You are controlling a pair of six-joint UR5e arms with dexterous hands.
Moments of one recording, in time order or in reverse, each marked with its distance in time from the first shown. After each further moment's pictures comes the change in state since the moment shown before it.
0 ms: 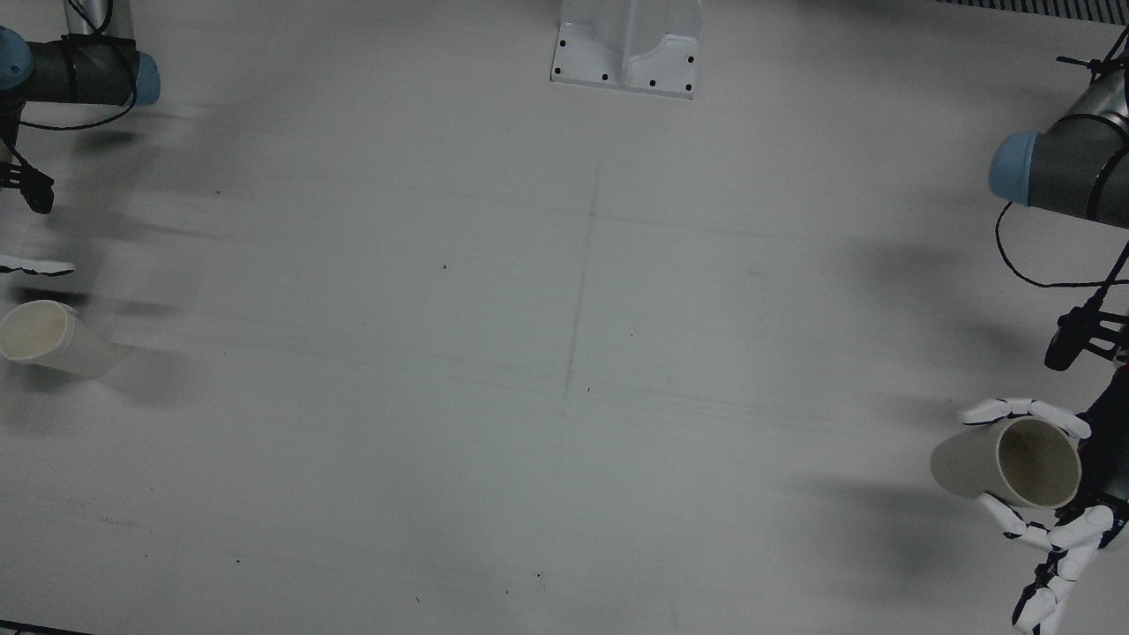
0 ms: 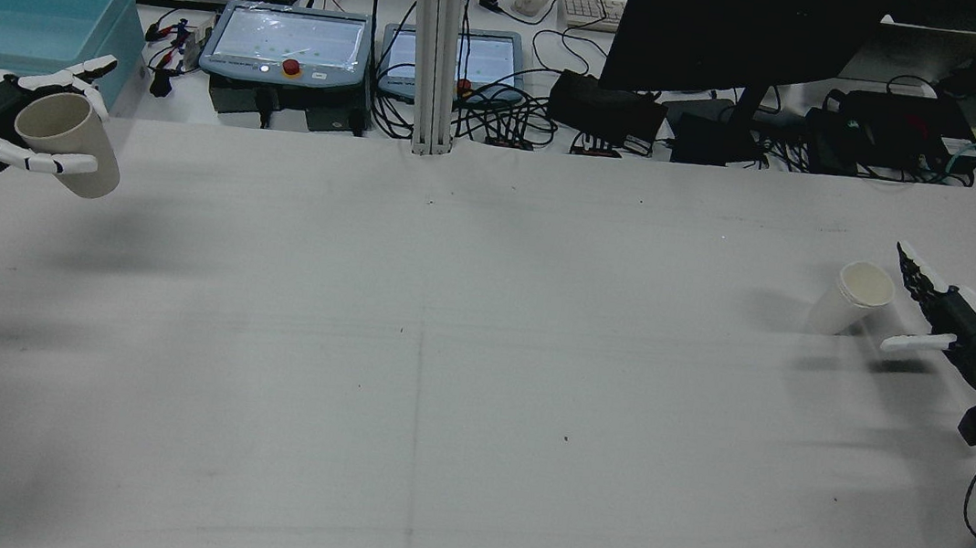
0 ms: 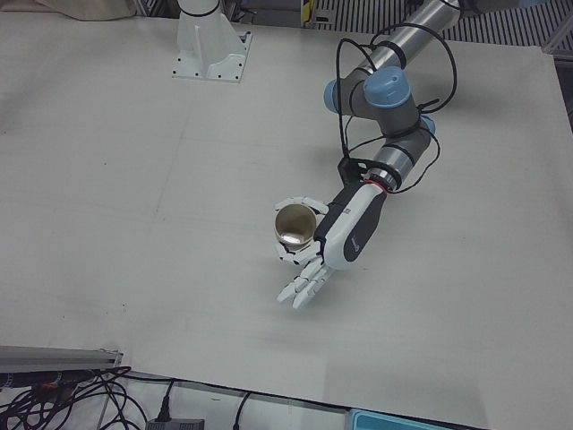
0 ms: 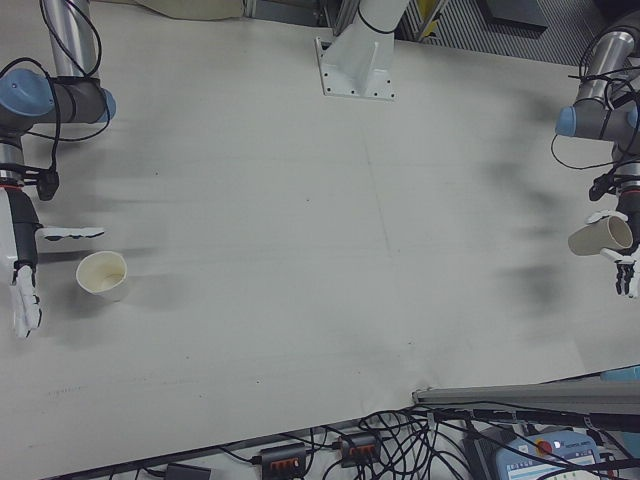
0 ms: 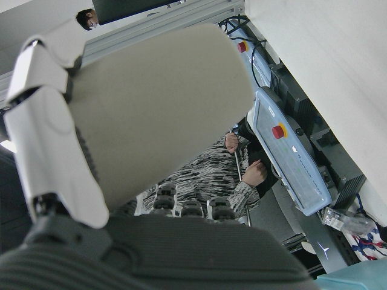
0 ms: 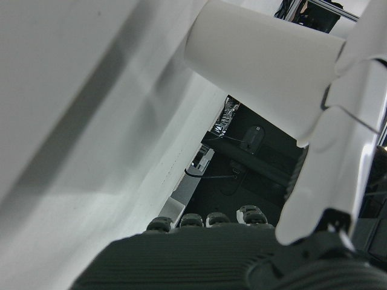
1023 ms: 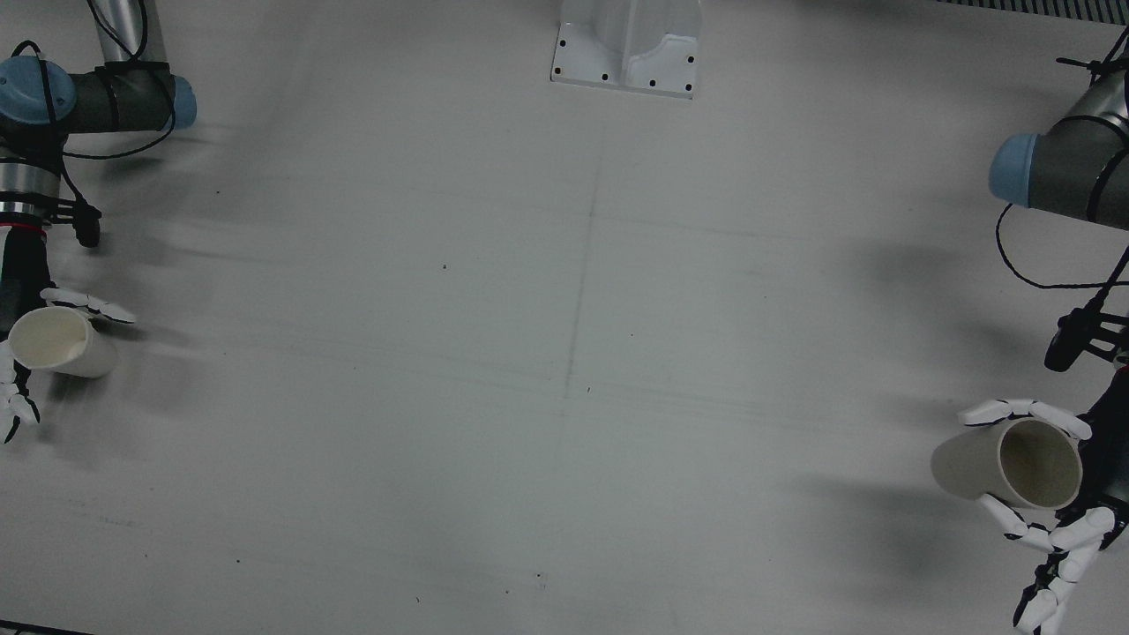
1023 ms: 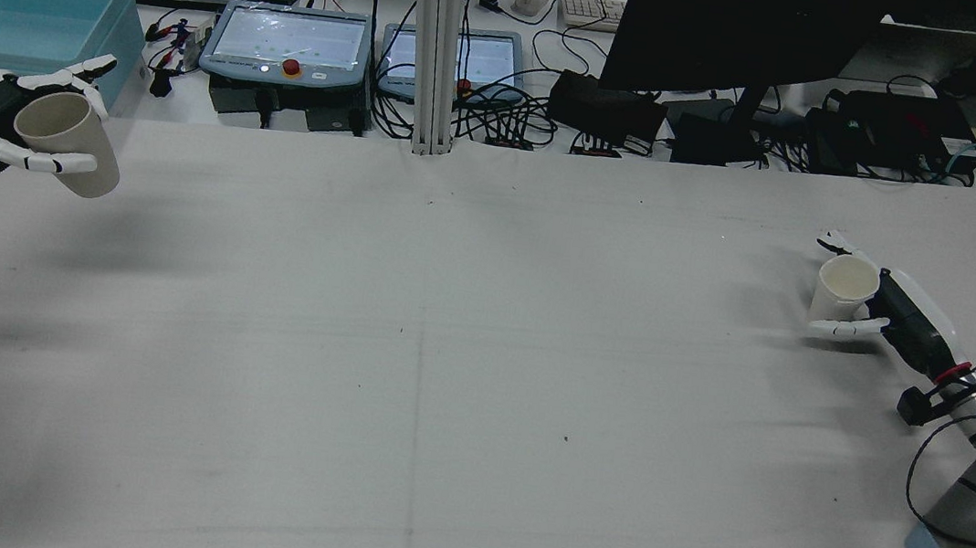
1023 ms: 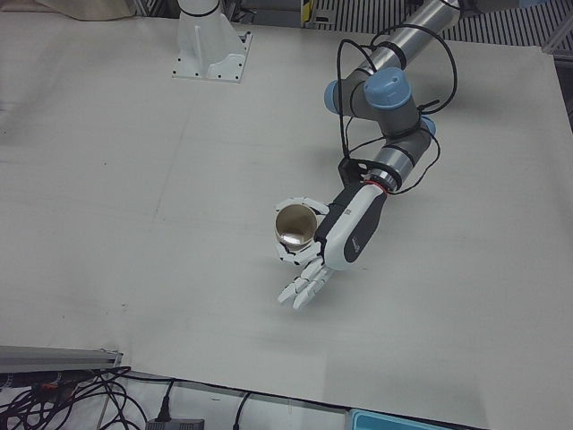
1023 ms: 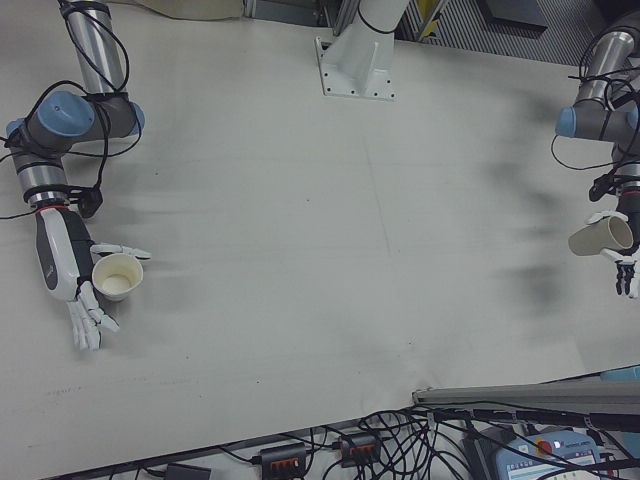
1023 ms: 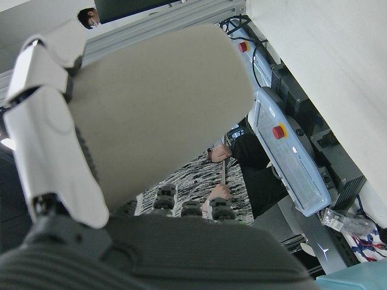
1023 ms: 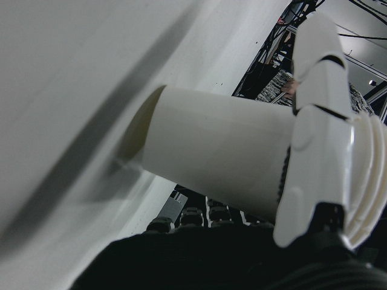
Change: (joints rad) left arm -0.001 -0.001 0.006 -0.007 -0.001 -0.008; right arm -0.058 0.081 0.006 -0.014 0.006 -0.061
